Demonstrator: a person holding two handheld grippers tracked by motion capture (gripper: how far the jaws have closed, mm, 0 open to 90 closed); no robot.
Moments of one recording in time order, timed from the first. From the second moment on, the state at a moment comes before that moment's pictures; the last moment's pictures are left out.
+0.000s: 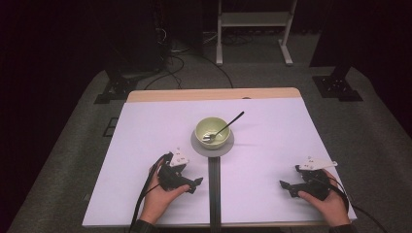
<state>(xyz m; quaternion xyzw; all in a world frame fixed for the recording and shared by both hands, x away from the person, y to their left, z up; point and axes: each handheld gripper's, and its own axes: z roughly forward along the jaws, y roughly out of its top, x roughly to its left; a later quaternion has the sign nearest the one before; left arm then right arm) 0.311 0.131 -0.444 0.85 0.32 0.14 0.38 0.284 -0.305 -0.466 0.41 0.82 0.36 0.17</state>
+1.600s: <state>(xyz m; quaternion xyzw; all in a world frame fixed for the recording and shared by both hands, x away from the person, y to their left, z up) 0.309 0.096 -0.462 0.87 0.32 0.15 0.36 0.285 -0.305 -0.466 0.41 0.82 0.36 0.17</state>
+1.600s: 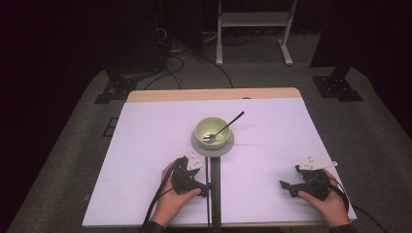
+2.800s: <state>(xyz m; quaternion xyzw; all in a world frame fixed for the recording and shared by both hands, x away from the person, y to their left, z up) 0.280 0.116 -0.461 0.87 0.32 0.15 0.35 0.285 -0.305 -0.466 0.41 0.82 0.36 0.17</state>
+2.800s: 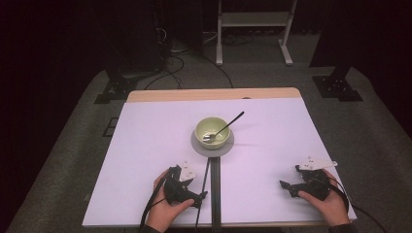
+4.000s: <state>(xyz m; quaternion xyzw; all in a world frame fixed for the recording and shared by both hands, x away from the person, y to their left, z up) 0.280 0.148 -0.459 0.87 0.33 0.16 0.33 0.285 -0.305 -0.466 0.41 0.82 0.36 0.17</state>
